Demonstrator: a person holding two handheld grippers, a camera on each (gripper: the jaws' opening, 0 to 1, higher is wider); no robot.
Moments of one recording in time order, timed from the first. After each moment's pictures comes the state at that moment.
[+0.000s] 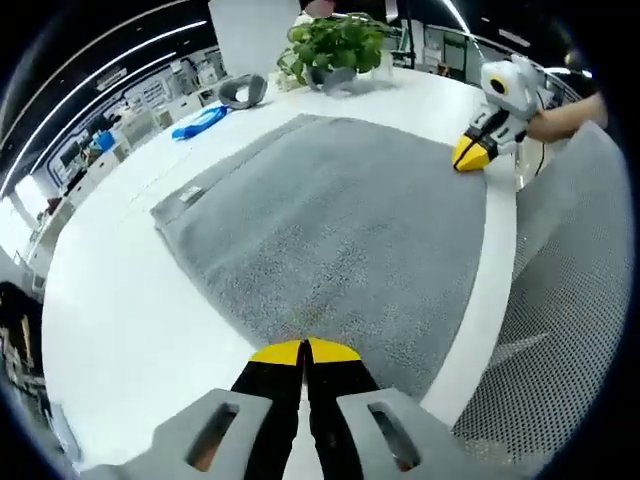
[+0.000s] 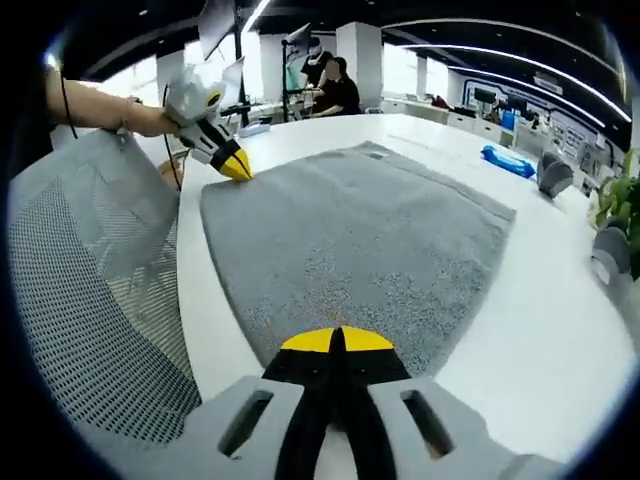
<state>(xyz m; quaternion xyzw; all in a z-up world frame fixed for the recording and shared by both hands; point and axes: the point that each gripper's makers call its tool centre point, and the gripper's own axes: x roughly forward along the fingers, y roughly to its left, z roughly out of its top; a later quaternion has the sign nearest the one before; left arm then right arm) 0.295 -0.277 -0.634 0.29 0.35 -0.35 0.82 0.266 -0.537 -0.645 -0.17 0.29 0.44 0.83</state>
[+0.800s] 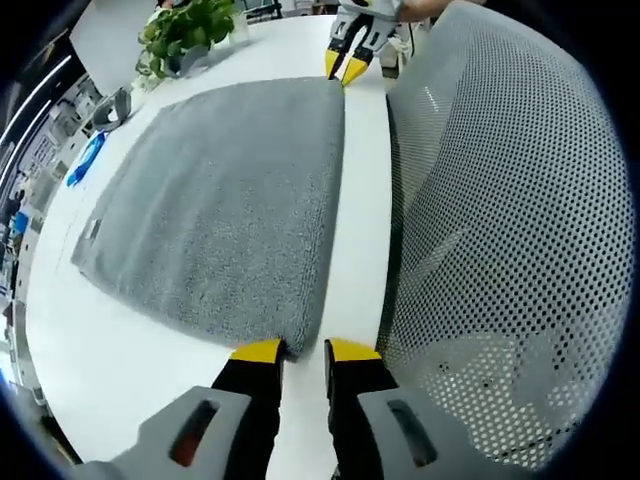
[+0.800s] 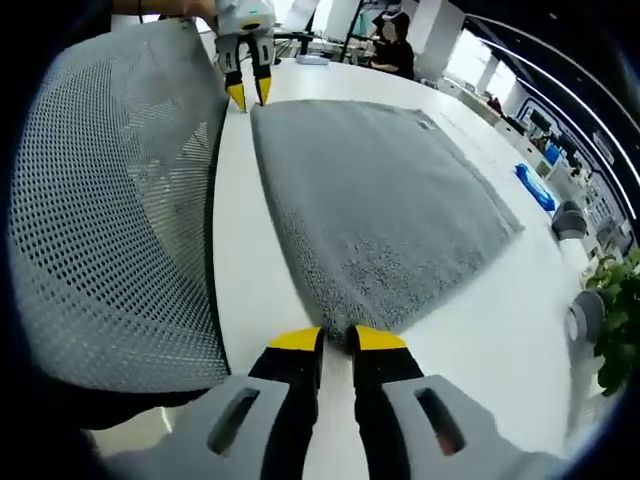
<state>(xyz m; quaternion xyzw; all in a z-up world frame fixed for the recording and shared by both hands) 0.216 -0.278 -0.658 0.38 0.40 -0.49 0.67 0.232 -0.575 -0.659 -0.35 0.32 0.47 0.74</state>
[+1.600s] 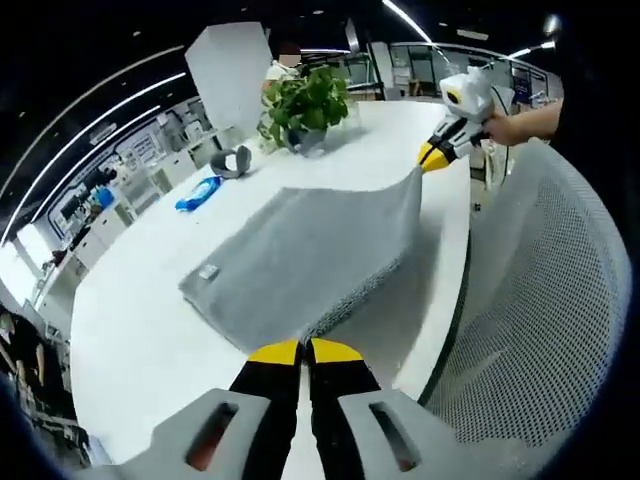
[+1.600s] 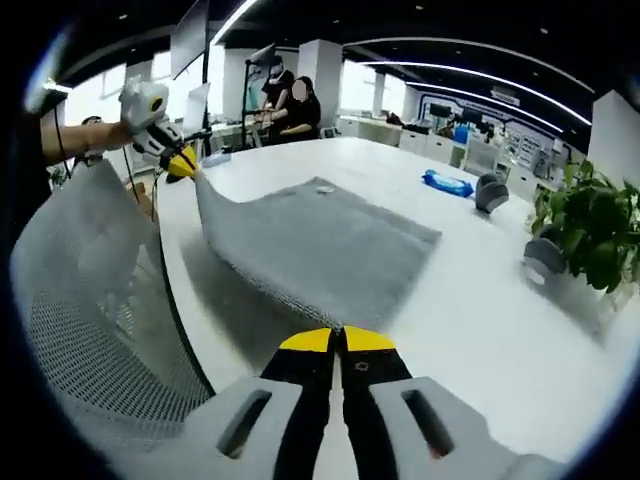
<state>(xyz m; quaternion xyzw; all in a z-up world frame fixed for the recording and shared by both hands) 0.268 -0.287 -0.532 0.27 0.25 -0.36 0.86 0.268 -0.583 -0.559 -0.13 0.24 0.34 0.90</state>
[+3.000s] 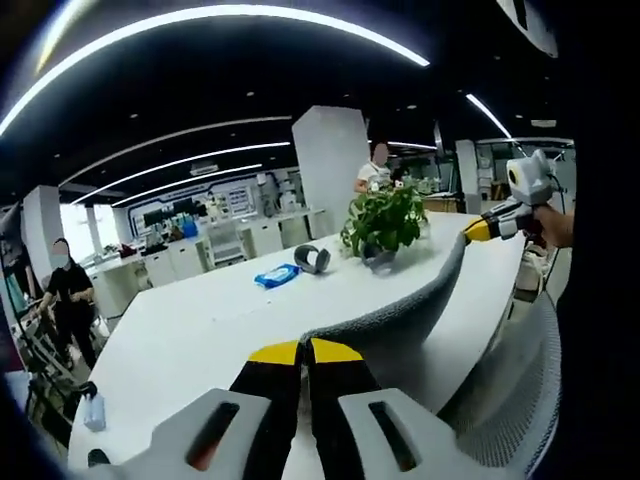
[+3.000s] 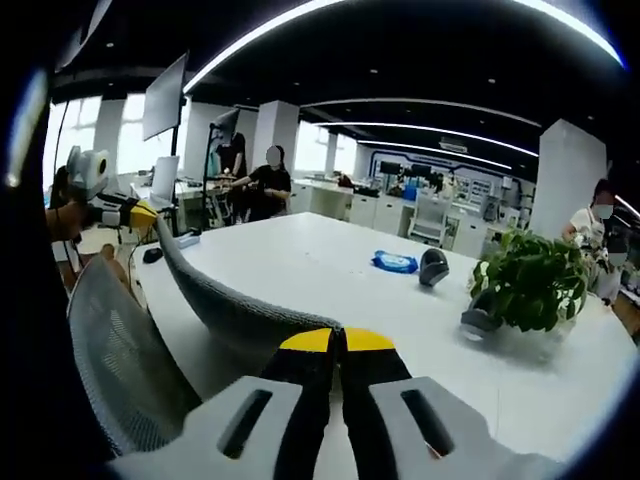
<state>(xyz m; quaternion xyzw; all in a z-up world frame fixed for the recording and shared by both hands) 0.219 -0.279 -0.409 0.11 0.09 -0.22 0.96 0.238 -0.585 -0.412 -0.10 0.13 0.26 0.95</state>
